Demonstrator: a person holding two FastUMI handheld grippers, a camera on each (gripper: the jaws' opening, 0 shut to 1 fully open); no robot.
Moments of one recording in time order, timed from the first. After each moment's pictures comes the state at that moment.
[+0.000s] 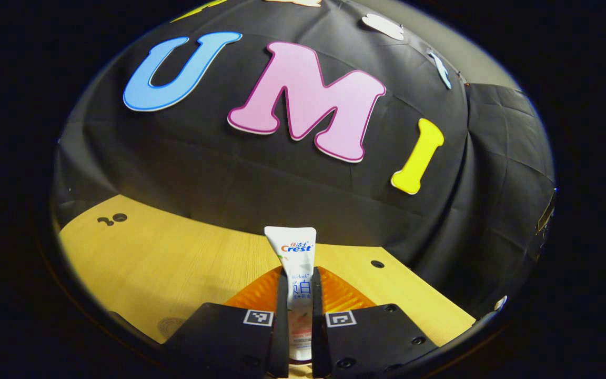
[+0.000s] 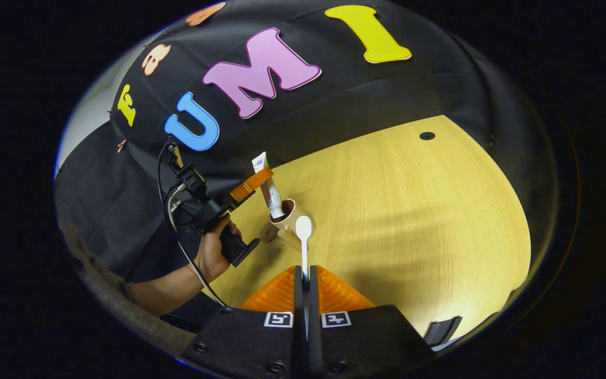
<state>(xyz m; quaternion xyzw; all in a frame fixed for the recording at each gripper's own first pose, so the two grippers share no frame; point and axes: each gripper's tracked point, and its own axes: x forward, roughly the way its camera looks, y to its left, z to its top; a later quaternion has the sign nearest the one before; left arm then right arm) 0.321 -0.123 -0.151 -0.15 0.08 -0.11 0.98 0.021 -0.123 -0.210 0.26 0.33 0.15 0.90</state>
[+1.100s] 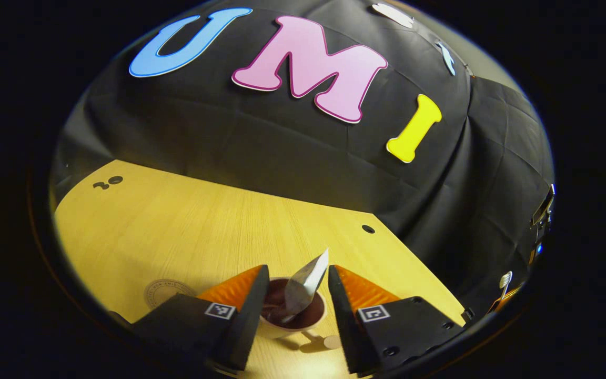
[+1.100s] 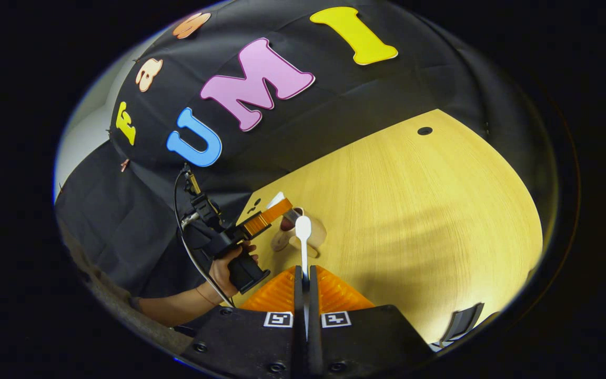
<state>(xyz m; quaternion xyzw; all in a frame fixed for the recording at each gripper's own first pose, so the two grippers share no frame) 0.273 -0.129 -0.194 -0.16 0.17 -0.14 0.96 0.024 -0.107 -0.192 0.31 0.30 0.15 0.89</state>
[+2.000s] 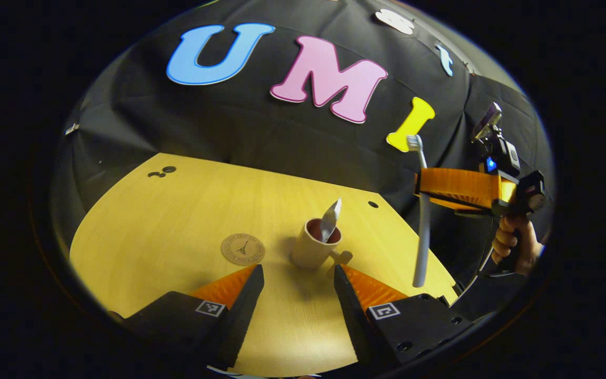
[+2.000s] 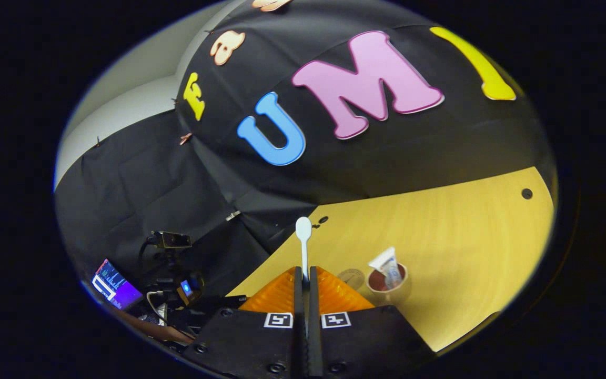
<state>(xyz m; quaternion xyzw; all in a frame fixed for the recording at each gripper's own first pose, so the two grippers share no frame) 0.095 -0.032 -0.183 -0.16 0.22 -0.10 0.96 0.118 0.068 -0.110 0.23 0.20 0.34 0.89</state>
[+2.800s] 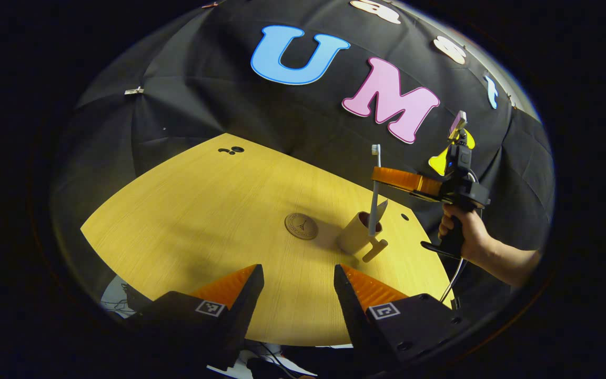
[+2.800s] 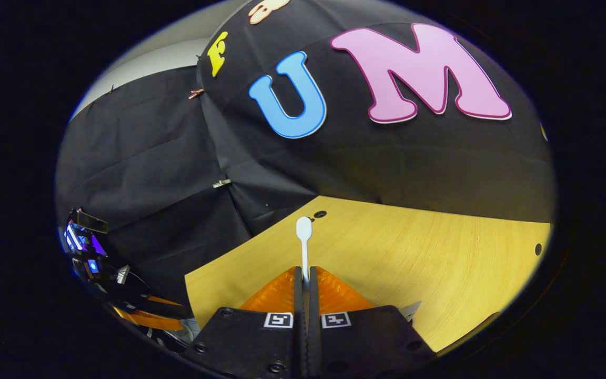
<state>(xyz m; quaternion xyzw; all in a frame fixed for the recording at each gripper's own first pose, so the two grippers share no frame) 0.008 0.046 -0.194 -0.24 0.24 0.01 0.94 0.227 0.124 -0.176 0.10 0.20 0.36 0.91</state>
